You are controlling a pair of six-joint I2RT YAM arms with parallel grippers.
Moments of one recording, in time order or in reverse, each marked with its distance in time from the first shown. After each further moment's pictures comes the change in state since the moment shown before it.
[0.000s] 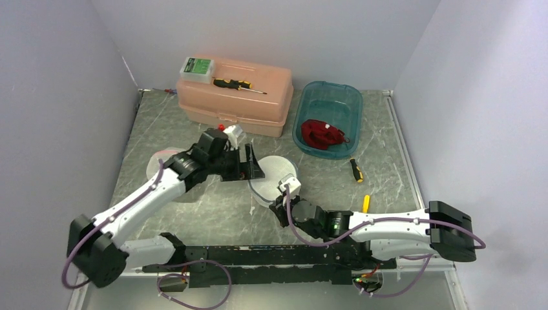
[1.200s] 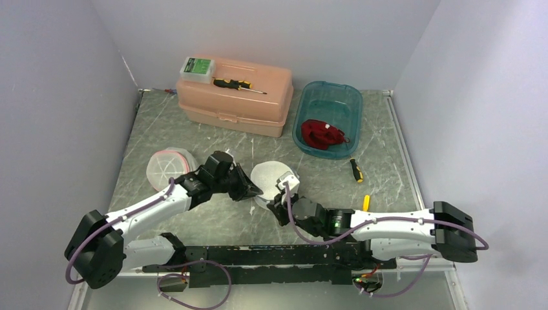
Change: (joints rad) left arm -0.062 -0.082 -0.319 0.274 -0.019 -0.572; right arm 0.000 0.011 0.065 -0.028 -0.038 -0.017
